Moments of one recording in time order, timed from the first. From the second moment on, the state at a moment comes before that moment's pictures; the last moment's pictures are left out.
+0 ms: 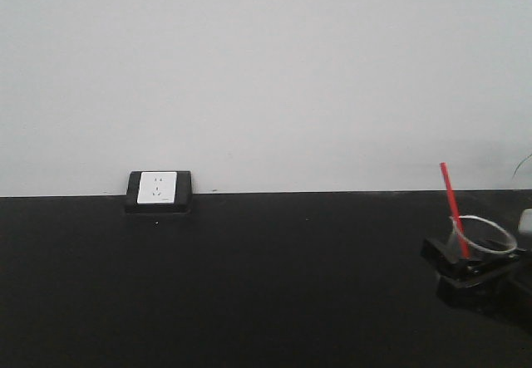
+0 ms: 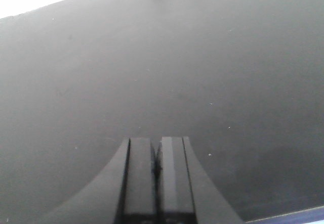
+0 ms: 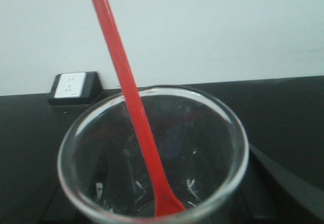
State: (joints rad) left arm -0.02 -0.02 0.03 0.07 0.43 0.17; right arm 0.08 1.14 -0.61 -0.62 -0.36 0.73
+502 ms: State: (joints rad) left arm -0.02 -0.02 0.03 0.07 0.43 0.17; right arm 0.08 0.69 -0.61 -0.74 0.12 0.89
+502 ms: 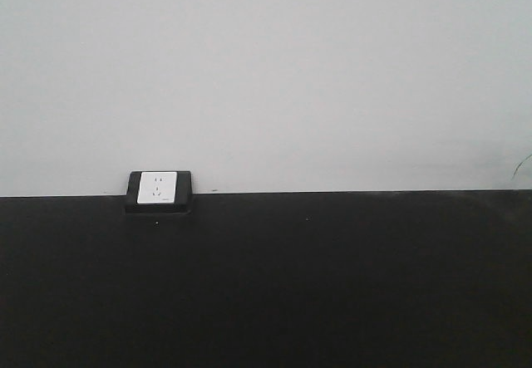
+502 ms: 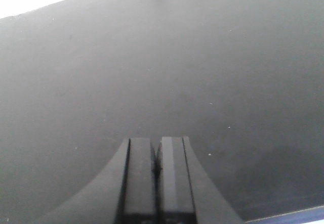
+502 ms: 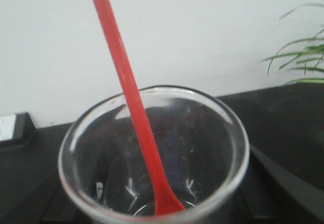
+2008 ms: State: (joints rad) left arm -0.02 -0.02 0.03 0.07 0.43 0.17; right arm 0.08 0.67 -0.61 -0.72 0.13 0.89
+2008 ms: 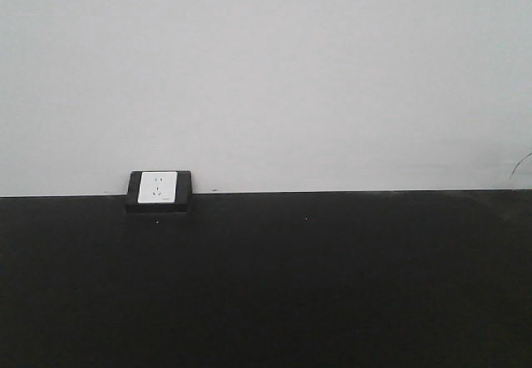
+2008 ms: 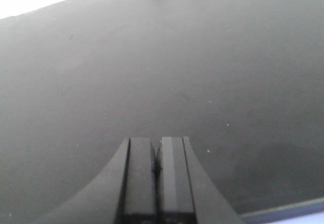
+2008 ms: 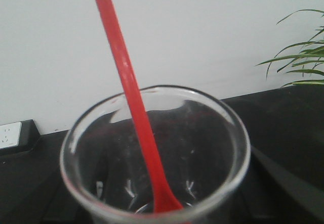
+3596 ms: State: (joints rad) left arm -0.02 -0.02 0.03 0.07 0.43 0.17; right arm 0.08 0.67 -0.60 -0.72 0.13 0.89
